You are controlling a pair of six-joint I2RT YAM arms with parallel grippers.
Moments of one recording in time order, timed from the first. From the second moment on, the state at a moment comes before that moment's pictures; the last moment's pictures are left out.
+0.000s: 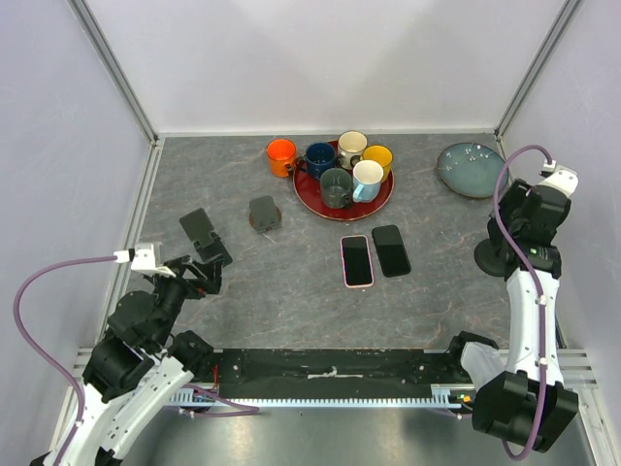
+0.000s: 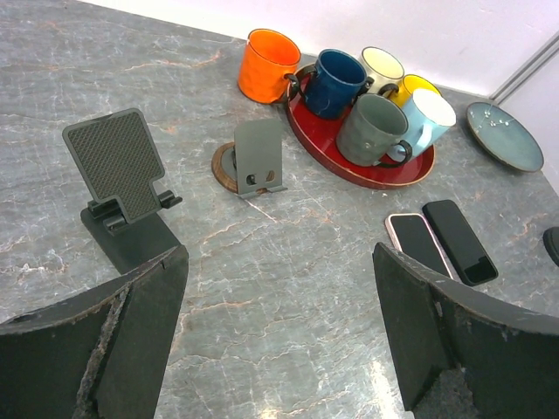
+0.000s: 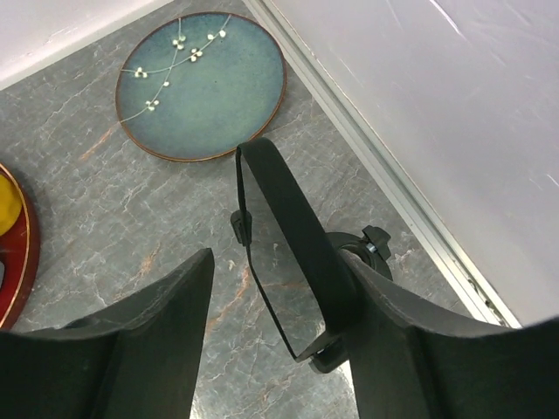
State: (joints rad) left arm -0.61 0.12 0.67 -0.66 -0.42 -0.40; right arm -0.33 0.94 0.86 -0.31 0.15 0.18
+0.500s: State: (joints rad) left arm -0.62 0.12 0.67 -0.66 -0.42 -0.40; right arm -0.34 0.93 0.82 -0.27 0.09 0.14
